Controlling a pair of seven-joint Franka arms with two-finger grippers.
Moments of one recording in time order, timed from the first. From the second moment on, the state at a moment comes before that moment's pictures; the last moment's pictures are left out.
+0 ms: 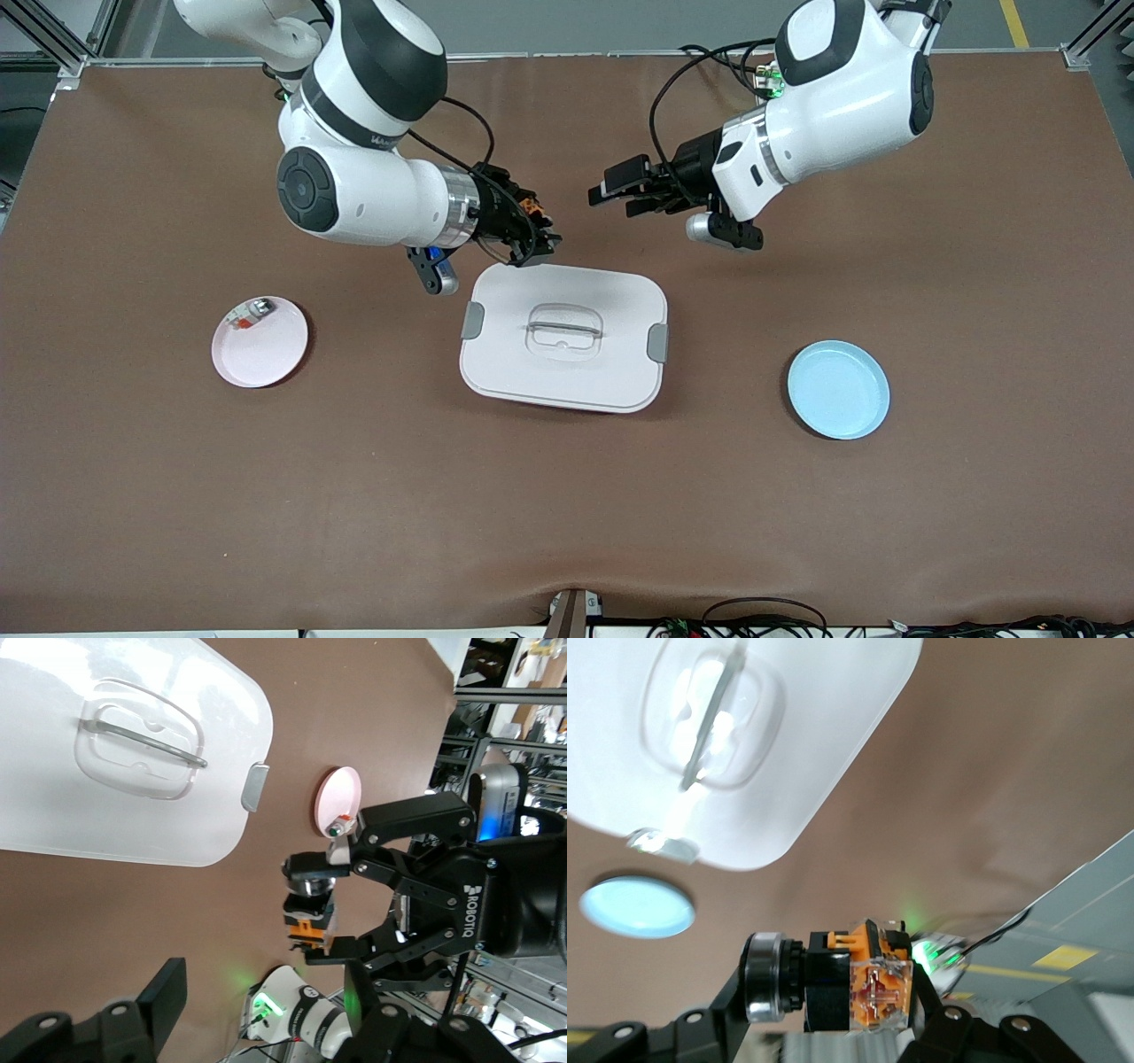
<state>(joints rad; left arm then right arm) 0.00 0.00 -0.57 -1.95 -0.99 2.18 -0.26 0.55 0.37 0.04 -1.43 0.71 1.79 1.59</state>
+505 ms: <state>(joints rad) 0.00 -0.01 -0.57 -1.99 -1.03 2.25 -0.19 0.57 0.37 0.04 -1.42 0.86 1.92 1.66</state>
